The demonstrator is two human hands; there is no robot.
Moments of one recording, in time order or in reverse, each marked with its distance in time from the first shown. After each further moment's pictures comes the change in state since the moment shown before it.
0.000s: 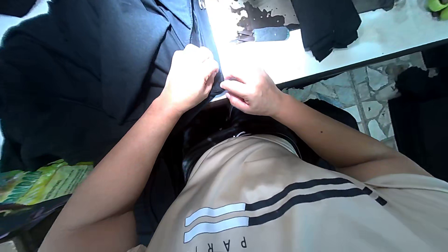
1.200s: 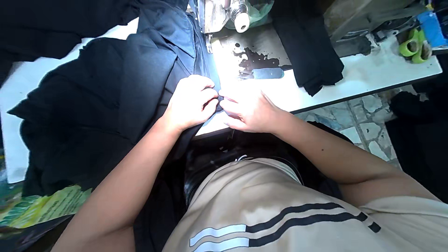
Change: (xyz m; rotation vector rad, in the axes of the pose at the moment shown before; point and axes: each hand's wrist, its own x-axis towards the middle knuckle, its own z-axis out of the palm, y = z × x) left_hand 0.000 -0.031 0.000 -0.040 0.084 0.070; right_hand 0.033 0.013 -0.013 -0.086 -0.140 -0.037
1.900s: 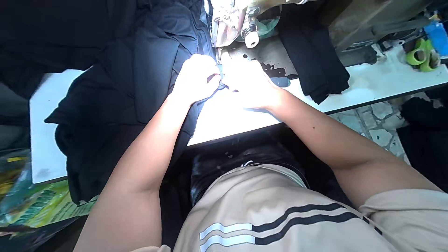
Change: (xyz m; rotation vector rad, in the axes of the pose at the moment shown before) left_hand 0.046 -0.057 -0.001 0.060 0.038 -0.049; right_hand 0.055 0.043 -0.008 -0.044 -0.273 0.221
